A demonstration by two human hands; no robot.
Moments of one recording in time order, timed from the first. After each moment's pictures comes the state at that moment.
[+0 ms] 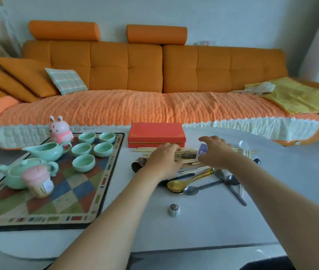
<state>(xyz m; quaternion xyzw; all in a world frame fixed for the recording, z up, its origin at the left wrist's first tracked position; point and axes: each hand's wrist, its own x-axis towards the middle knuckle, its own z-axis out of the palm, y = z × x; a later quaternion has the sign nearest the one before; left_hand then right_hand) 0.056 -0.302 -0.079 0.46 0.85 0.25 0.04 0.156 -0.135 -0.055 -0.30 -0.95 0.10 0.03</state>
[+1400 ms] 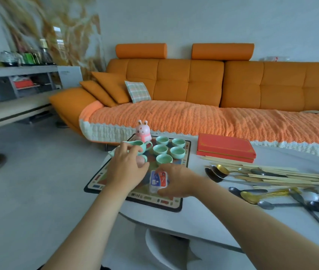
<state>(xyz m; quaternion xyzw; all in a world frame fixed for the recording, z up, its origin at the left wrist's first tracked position) 0.003 -0.598 -0.064 0.19 0.92 0.21 -0.26 0.058 -0.414 -0.065 0.08 -0.98 0.17 -0.01</state>
